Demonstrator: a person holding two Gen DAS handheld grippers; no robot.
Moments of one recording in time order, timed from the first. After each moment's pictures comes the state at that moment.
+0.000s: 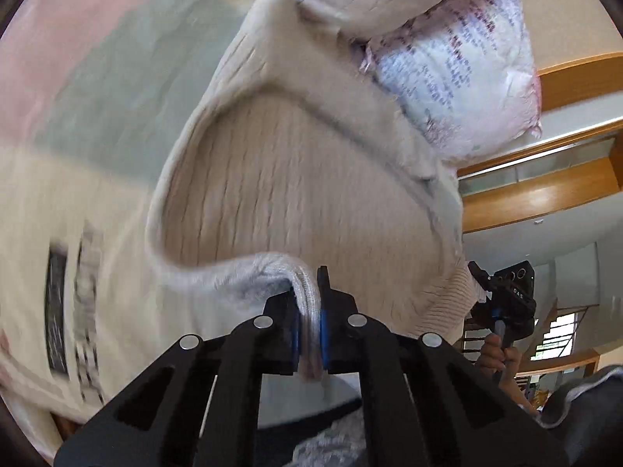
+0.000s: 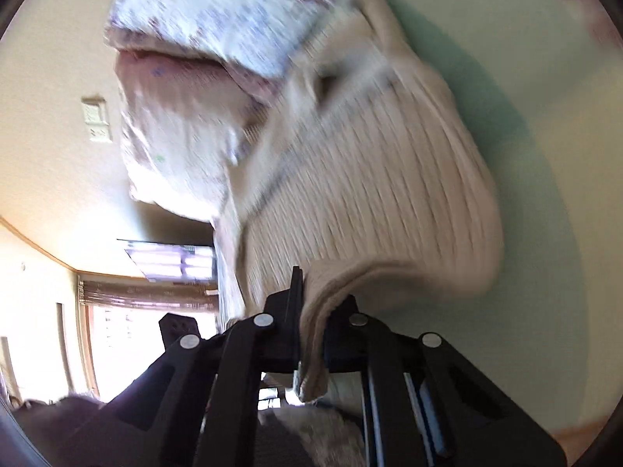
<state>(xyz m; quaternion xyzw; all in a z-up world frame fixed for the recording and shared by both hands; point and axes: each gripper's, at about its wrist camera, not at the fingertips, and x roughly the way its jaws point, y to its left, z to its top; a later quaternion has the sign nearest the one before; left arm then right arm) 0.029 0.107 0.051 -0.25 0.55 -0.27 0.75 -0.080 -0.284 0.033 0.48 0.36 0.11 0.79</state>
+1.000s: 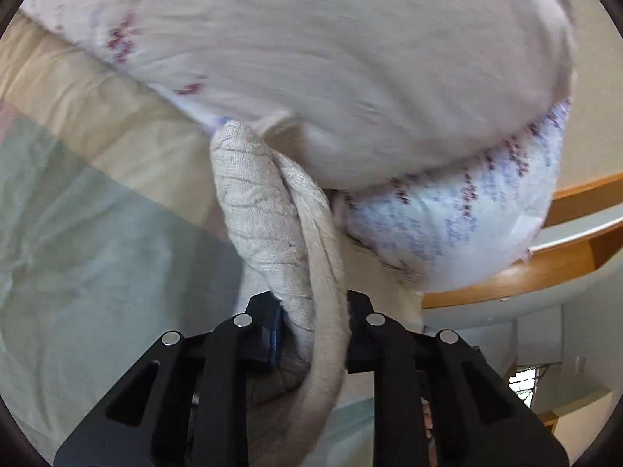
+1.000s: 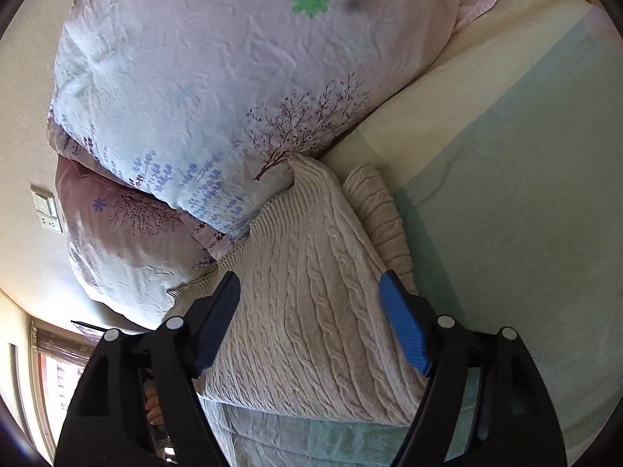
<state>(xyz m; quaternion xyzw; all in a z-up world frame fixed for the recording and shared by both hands) 0.206 0.032 0.078 -0.36 0.51 -0.27 0.73 0.021 -0.364 0.042 0.44 0.33 -0.03 0.83</state>
